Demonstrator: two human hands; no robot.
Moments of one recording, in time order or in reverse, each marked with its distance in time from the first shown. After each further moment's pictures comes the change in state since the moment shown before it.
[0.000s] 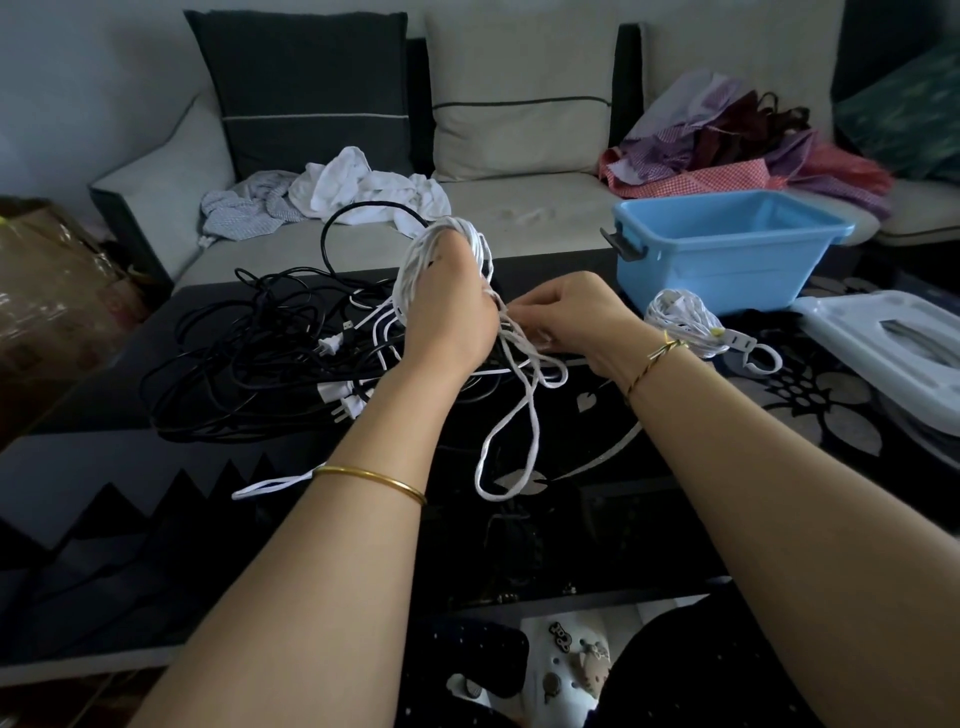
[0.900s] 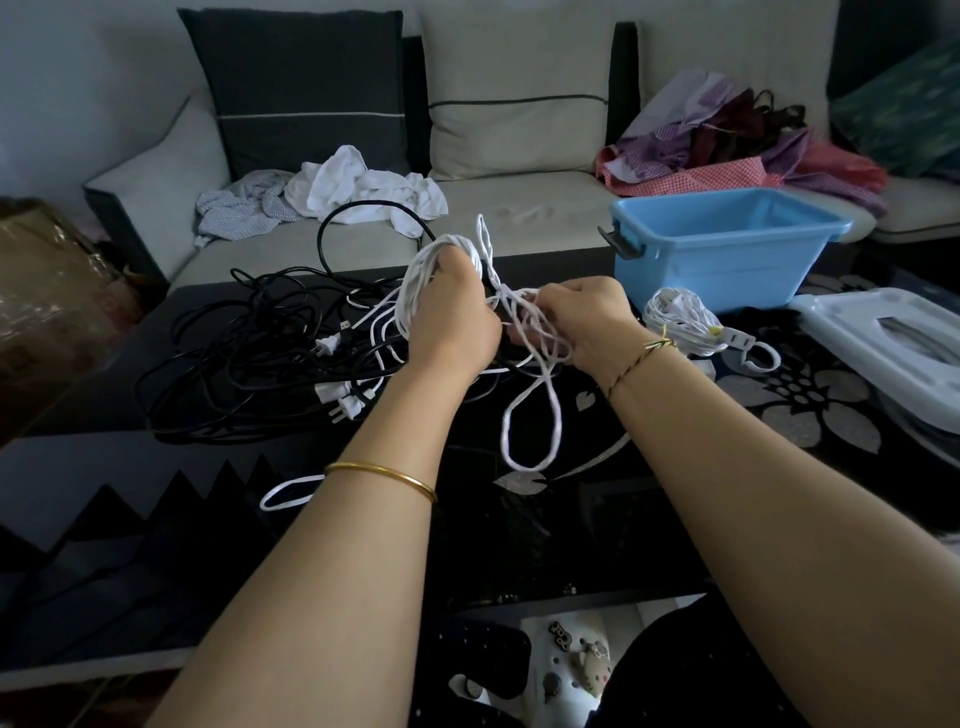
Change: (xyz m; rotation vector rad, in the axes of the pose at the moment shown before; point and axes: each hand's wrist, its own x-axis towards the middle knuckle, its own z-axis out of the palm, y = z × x) left_hand -0.002 0.002 0.004 0.176 -0.054 -0.042; right_hand 0.007 0.005 0.004 0.367 0.234 0.250
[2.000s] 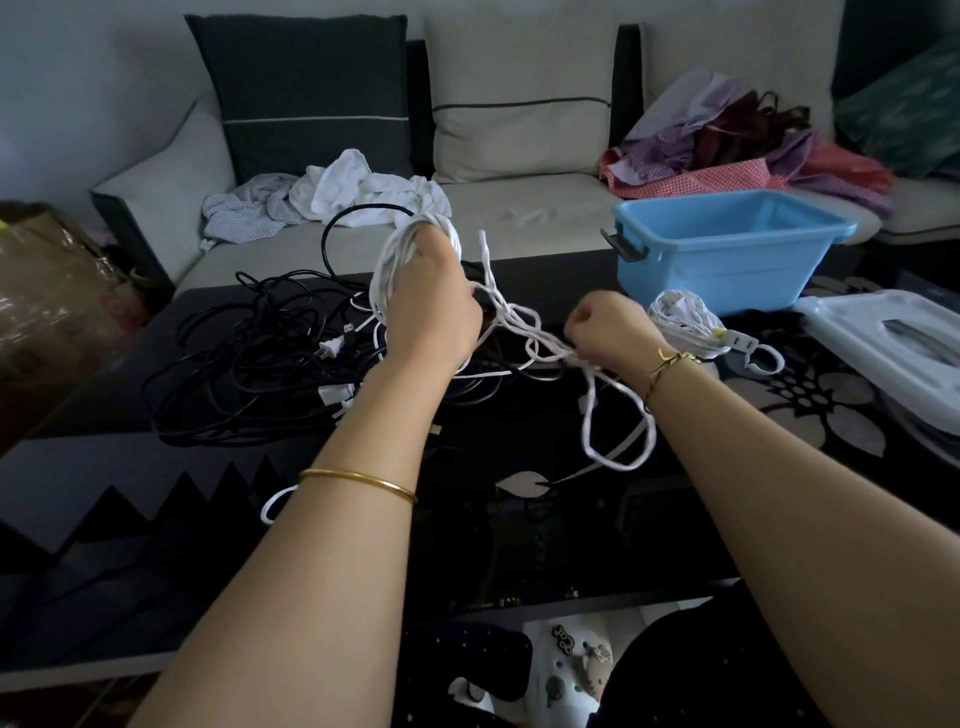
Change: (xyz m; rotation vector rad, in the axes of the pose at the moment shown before) left_hand 0.006 -0.007 -0.012 0.053 0.105 0.008; right_hand 0.007 0.006 -0.029 -0.859 -0.020 -0.271
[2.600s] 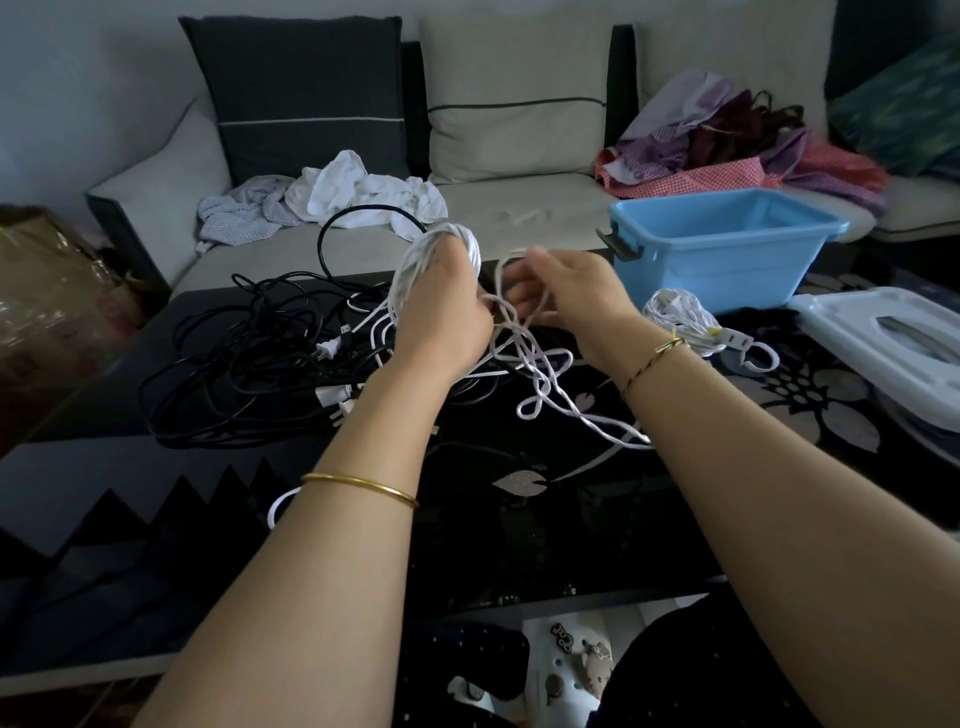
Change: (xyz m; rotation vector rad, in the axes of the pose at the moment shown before) left_hand -0.003 0.007 -0.002 -0.071 -0.124 0.026; right_hand -0.015 -0.038 -0.006 0.824 -0.088 -0.062
